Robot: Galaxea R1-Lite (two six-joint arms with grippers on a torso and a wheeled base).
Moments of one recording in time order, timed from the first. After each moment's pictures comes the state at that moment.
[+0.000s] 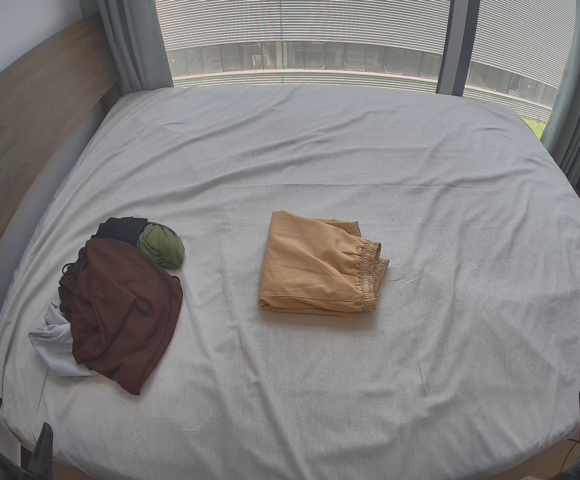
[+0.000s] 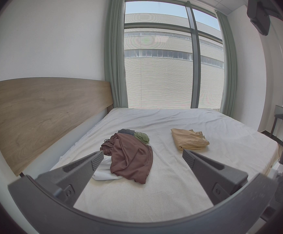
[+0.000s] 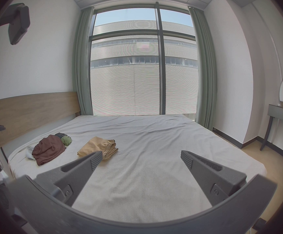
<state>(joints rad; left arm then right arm) 0.00 0.02 -0.02 0.00 -0.01 0.00 0.01 0.01 -0.02 -0.07 -0.04 0.01</state>
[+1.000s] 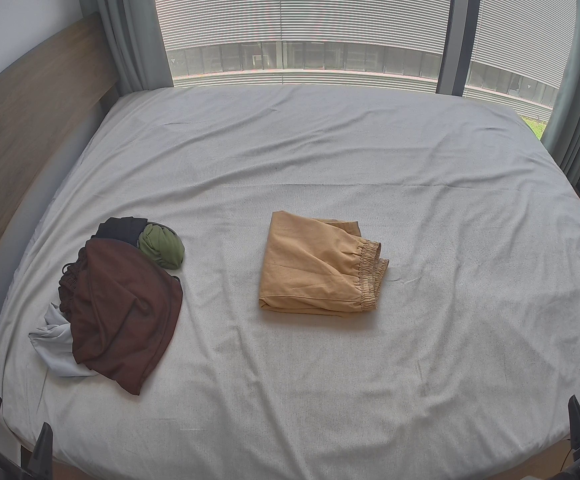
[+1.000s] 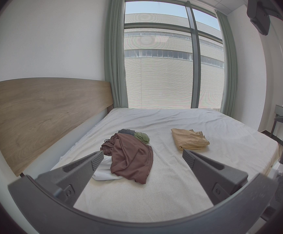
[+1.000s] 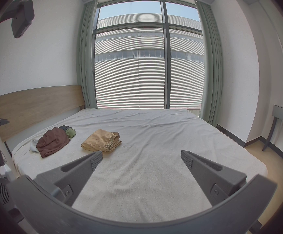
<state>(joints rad) 0.00 0.02 -0.02 0.00 -0.01 0.00 0.01 0.01 -0.02 -0.01 0.00 -0.01</state>
